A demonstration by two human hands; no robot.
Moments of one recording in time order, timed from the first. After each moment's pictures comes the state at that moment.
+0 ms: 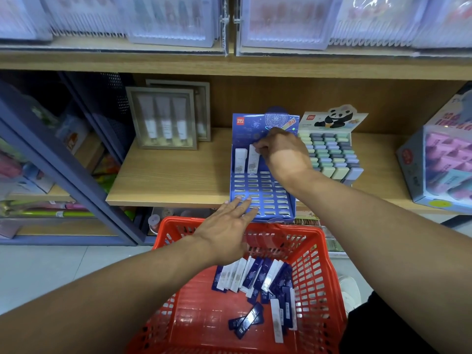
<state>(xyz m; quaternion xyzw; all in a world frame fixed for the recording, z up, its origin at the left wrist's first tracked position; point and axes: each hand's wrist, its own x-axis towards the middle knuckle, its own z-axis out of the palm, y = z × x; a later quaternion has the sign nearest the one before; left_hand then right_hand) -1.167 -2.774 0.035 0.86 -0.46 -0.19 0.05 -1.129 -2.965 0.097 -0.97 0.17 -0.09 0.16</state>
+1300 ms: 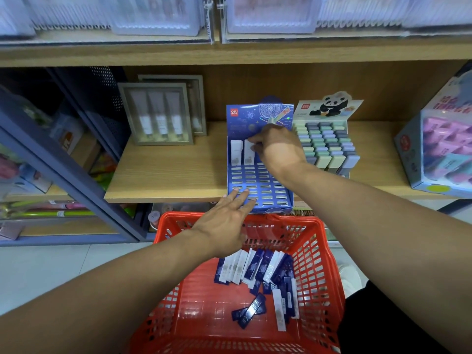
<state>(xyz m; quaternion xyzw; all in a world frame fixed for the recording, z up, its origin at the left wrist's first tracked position) -1.167 -2.776 0.033 0.86 -0.46 -0.20 0.07 -1.131 -2.962 0.091 -0.97 0.18 -0.06 0.15</state>
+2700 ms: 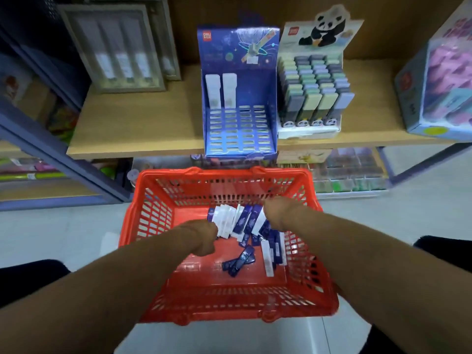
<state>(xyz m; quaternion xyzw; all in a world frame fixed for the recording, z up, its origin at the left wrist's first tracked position) -1.211 -2.749 -0.102 0.82 -0.39 -0.40 -0.14 -1.279 -2.957 -0.082 -0.92 0.09 0.38 0.06</state>
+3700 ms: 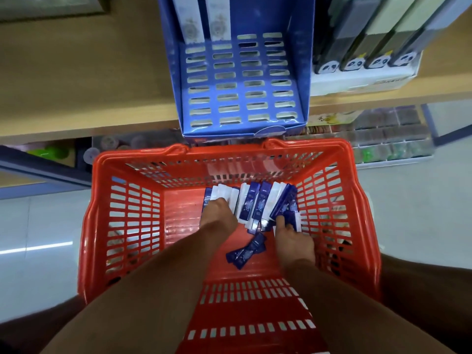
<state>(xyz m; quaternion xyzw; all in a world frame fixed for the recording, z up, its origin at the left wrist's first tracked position) -1.208 -2.803 -0.240 0.91 -0.11 -0.38 0.11 -1.353 -2.915 -0.228 -0.91 0.28 0.31 0.06</state>
